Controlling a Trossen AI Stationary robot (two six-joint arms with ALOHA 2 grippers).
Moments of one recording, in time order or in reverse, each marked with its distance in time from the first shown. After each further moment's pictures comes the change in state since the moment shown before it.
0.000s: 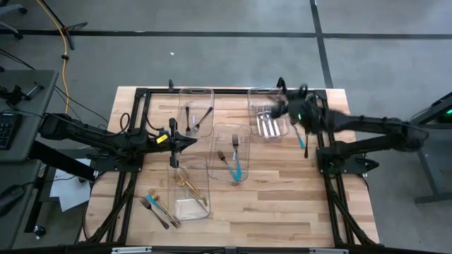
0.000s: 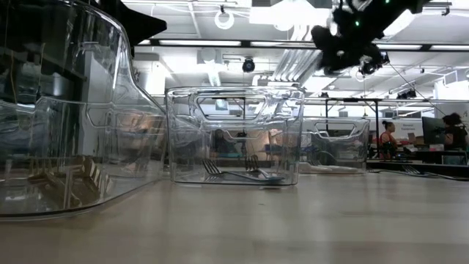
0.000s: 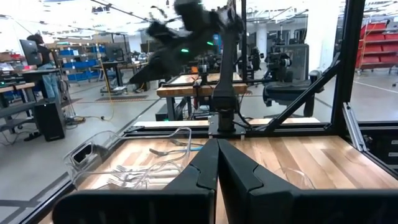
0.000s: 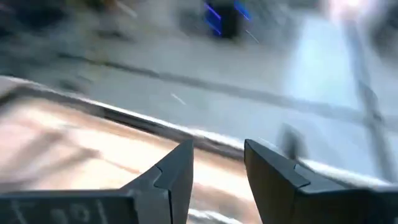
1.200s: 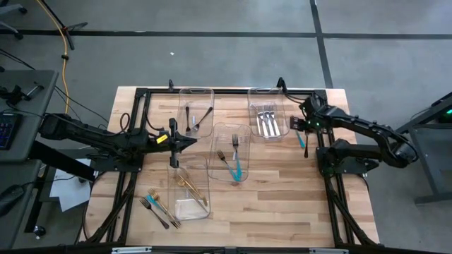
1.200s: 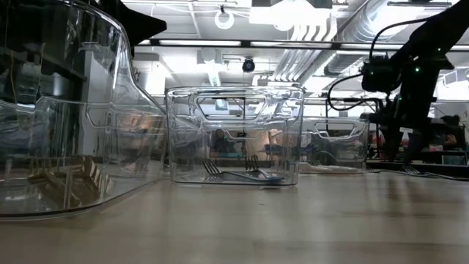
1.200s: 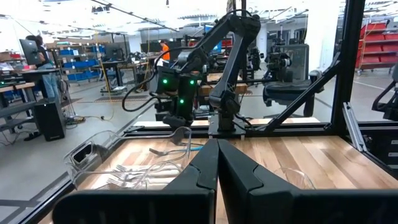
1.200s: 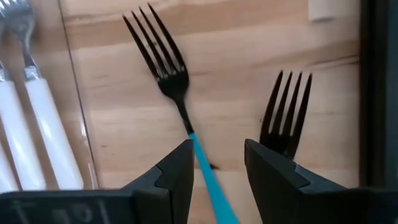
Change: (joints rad) left arm 0.000 0.000 0.000 0.000 0.000 -0.001; right arm -0.623 0.019 -0.342 -0.345 -0.776 0.284
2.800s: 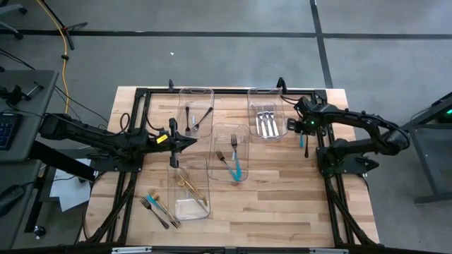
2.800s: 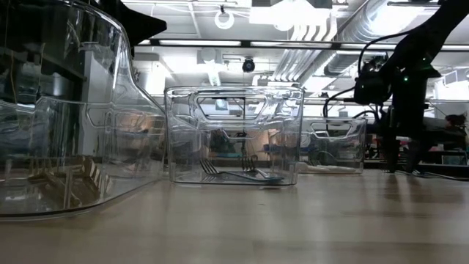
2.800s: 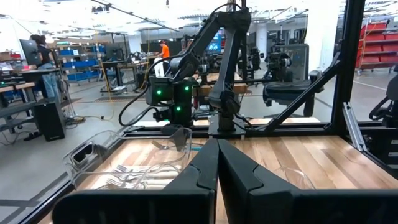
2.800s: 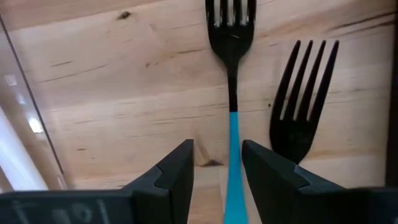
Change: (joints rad) left arm 0.000 0.000 0.000 0.000 0.000 0.000; right arm 0.004 0.205 0.016 0.024 -0.025 0.063
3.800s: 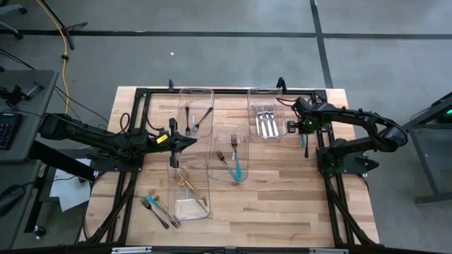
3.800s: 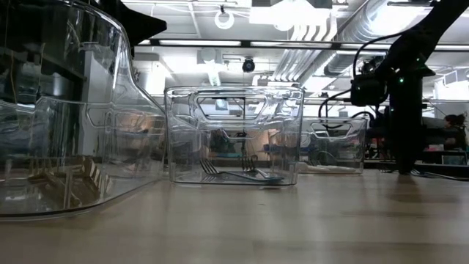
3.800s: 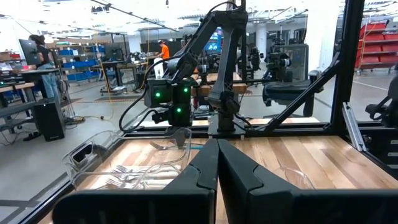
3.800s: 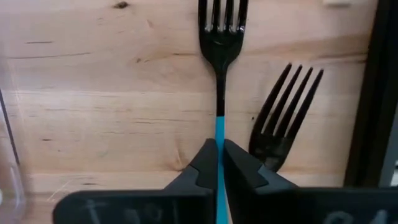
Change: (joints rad) left arm 0.000 0.000 0.000 0.000 0.001 0.000; right arm 0.023 0.044 0.036 -0.036 0.103 -0.158
